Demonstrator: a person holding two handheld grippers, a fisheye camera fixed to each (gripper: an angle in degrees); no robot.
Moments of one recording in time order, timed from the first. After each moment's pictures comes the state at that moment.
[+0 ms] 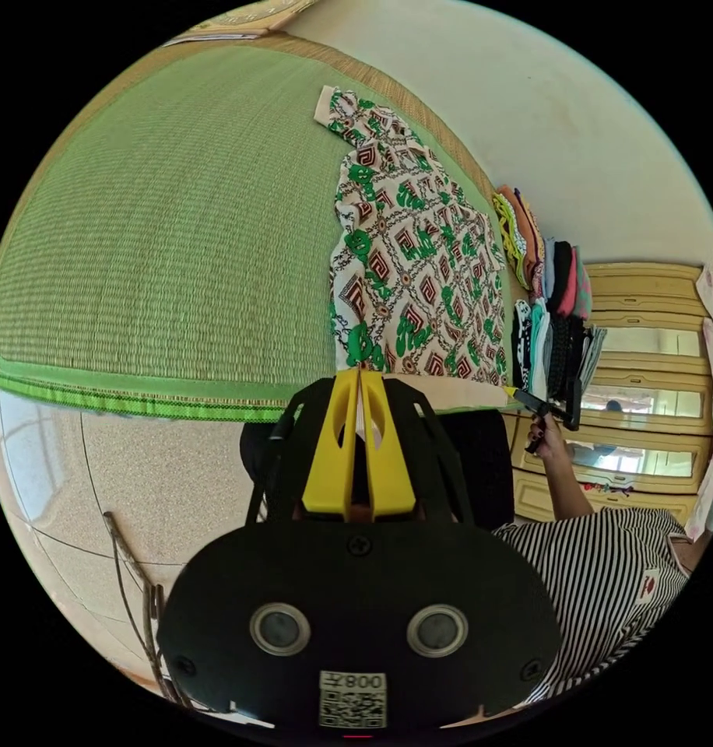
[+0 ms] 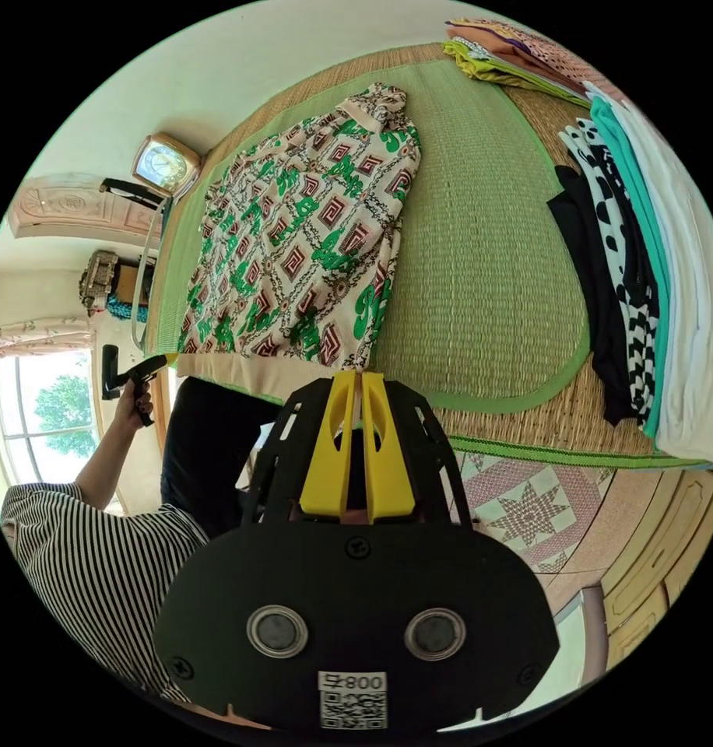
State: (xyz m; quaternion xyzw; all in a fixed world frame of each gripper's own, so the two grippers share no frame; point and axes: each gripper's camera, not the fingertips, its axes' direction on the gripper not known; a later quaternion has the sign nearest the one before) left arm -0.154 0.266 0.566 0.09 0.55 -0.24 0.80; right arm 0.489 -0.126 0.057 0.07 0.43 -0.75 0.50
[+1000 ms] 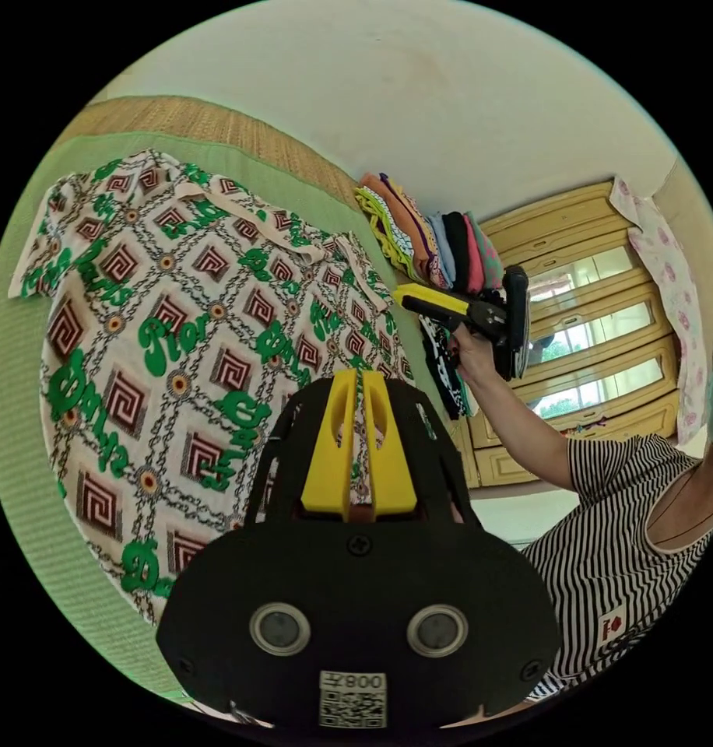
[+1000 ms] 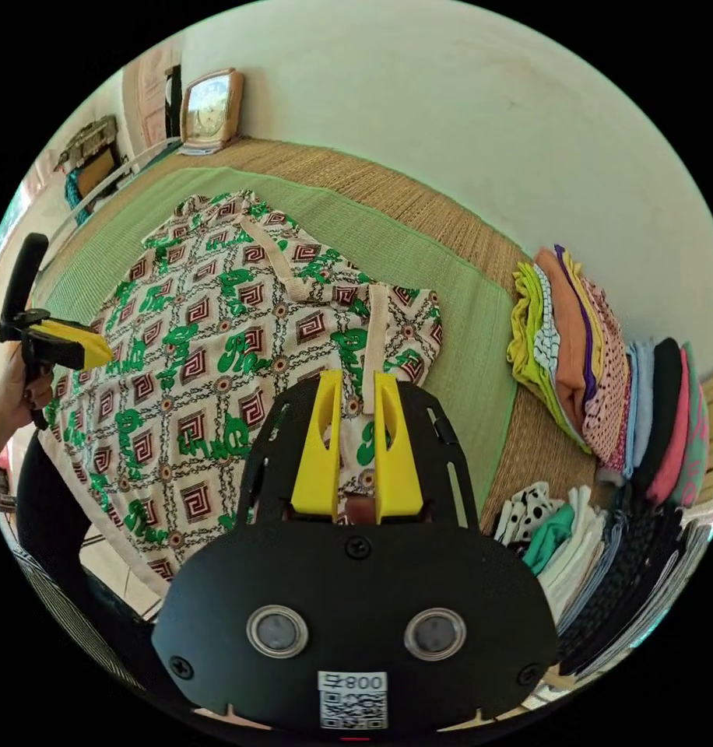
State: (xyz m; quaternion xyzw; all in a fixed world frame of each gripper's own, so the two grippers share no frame) left arm -0.122 0.006 0.557 0.24 0.62 -0.07 0.74; right arm 0.428 -0.025 0.286 0.23 0.47 -0.84 0.14
